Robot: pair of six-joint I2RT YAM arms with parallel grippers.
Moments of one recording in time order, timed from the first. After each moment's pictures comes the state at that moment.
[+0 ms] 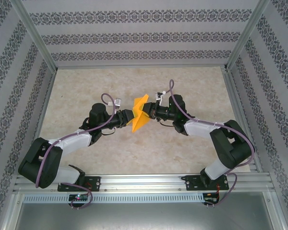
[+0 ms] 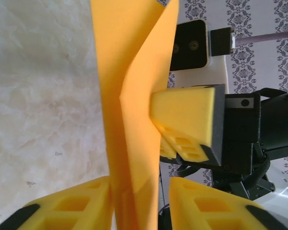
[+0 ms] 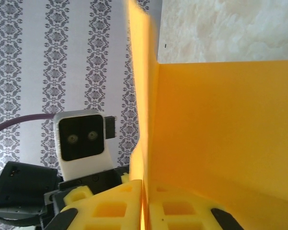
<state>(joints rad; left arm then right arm) -0.46 1.36 0.55 0.54 0.71 -1.16 0.53 1.58 0.72 0.62 -0.68 1.21</state>
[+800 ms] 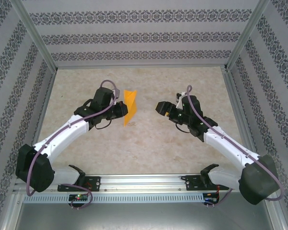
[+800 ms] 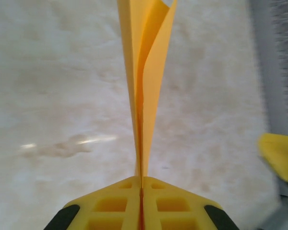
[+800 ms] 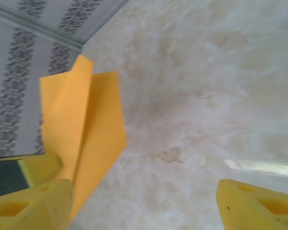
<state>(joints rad) -0.53 1.33 1.05 -0.52 0.18 -0.68 0.48 1.14 0.73 -0.14 -0.27 0.84</state>
